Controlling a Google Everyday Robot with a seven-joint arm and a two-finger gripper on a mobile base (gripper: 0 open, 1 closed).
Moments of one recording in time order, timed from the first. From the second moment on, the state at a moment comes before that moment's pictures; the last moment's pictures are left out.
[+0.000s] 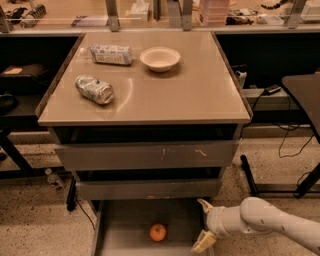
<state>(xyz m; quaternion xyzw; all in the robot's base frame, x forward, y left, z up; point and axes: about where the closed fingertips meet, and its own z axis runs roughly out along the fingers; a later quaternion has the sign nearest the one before) 0.440 -0.139 0.396 -0.57 0.73 0.22 0.31</state>
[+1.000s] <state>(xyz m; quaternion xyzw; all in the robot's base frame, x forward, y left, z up) 0.462 -0.116 0.311 -0.56 0.73 0.16 0.36</state>
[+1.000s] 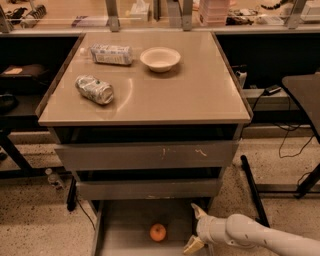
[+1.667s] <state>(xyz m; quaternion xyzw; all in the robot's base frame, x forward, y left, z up) 0.467 -0.099 0.270 -0.59 0.71 0.17 0.35</state>
